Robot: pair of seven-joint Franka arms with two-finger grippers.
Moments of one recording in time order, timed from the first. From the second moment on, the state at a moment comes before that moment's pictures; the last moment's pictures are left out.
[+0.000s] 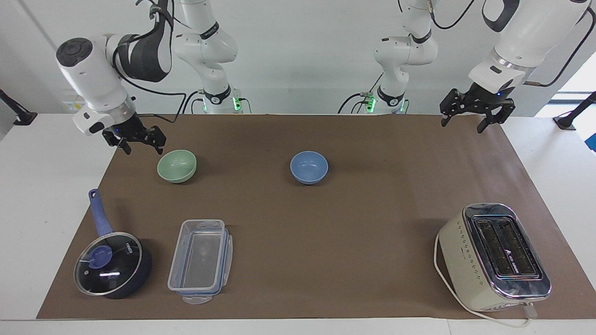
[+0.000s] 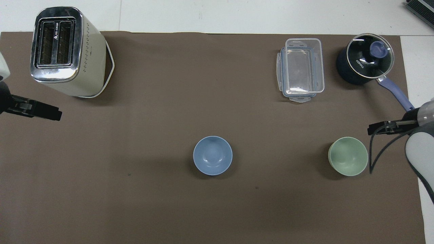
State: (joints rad) left arm -0.08 -0.01 0.00 -1.55 -0.04 1.55 0.18; right arm -0.12 -0.04 -0.08 -2.06 -0.03 1.99 -0.20
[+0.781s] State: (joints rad) left arm -0.07 -0.01 0.00 -1.55 -0.04 1.54 0.18; right arm -0.18 -0.03 -0.08 -2.38 -0.03 2.30 -0.30
